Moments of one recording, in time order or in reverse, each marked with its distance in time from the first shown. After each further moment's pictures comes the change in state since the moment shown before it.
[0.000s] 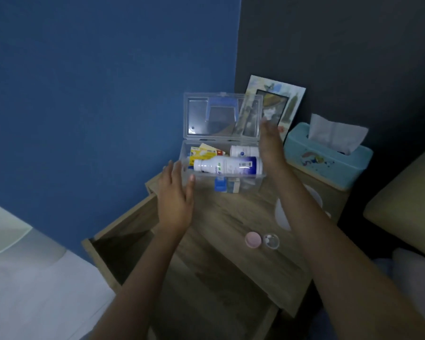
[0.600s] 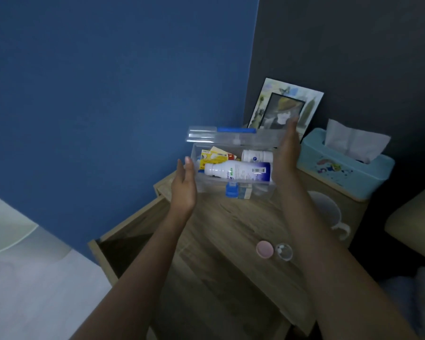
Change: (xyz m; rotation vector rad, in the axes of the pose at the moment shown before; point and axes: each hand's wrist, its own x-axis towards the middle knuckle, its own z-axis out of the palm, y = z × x) left_hand 0.040 0.000 0.008 -0.555 -0.105 -0.358; right_hand 0.013 0.012 0.014 0.380 0.187 0.143
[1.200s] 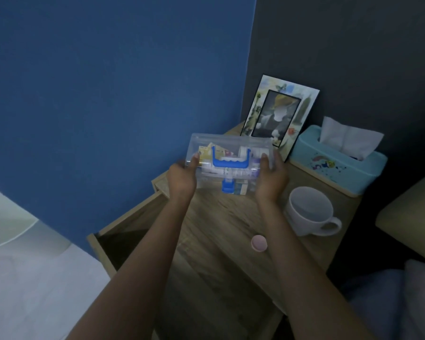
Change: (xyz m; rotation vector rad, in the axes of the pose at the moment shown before) left_hand 0.010 0.017 0.007 0.035 0.171 -0.044; right_hand -0.046 0.057 -0.017 -0.199 0.144 -0.175
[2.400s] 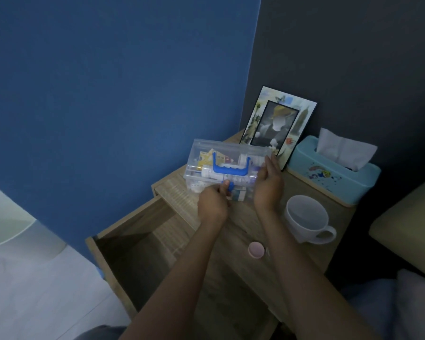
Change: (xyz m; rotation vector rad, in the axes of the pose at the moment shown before) left_hand -0.048 -0.021 0.051 0.185 -0.155 0.019; right_hand 0.003 -0.001 -0.005 -0.336 -0.127 -0.215
